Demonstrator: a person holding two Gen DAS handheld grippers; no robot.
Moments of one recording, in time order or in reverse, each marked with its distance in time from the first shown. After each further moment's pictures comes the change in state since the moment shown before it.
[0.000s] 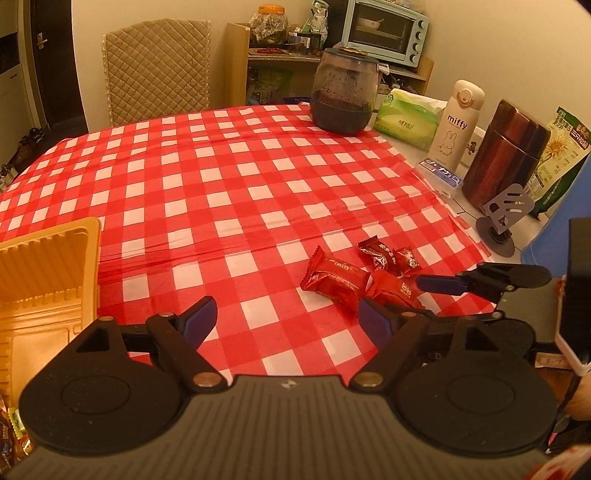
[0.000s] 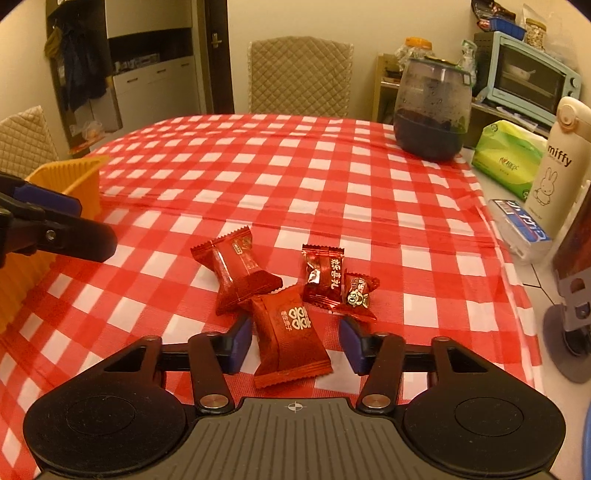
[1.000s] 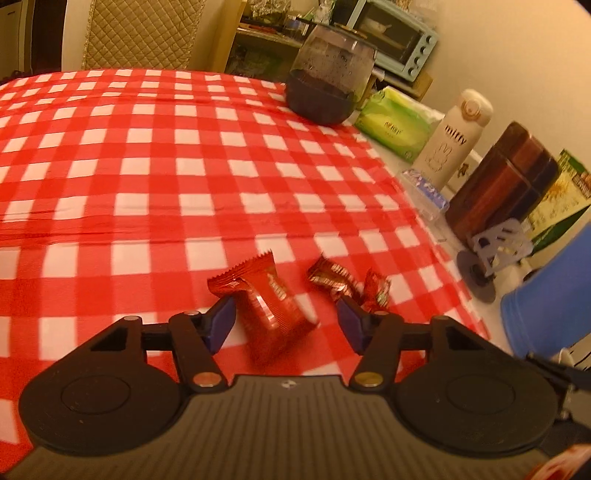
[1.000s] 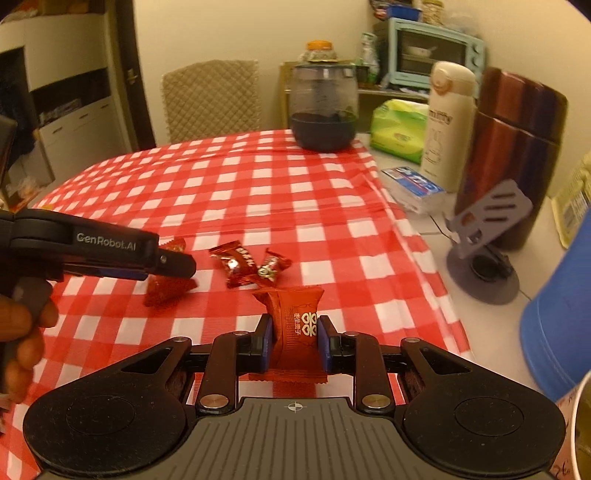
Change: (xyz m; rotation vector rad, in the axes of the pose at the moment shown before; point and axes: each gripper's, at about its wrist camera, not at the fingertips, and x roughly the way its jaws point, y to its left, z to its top) left arm 0.090 -0.030 0.007 -0.179 0.003 -0.162; right arm -0.056 -0.030 -0.027 0.242 -0.065 -0.186
